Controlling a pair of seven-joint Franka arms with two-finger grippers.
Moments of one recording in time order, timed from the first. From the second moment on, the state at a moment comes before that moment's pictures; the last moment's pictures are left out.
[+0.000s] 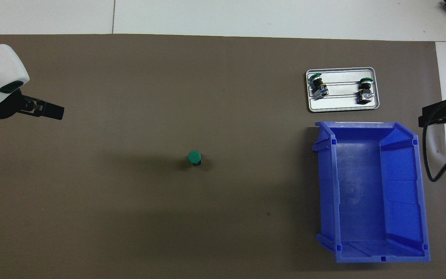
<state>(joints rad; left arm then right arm) -0.10 0.03 0.00 -1.70 0.03 1.81 0.05 0.13 0.02 -0.18 -1.50 -0.03 1.51 0.05</state>
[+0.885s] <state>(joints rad) -0.21 -0.05 -0.02 -1.82 0.03 1.71 -0.20 0.13 0.02 -0.18 -1.50 -0.03 1.51 0.05</state>
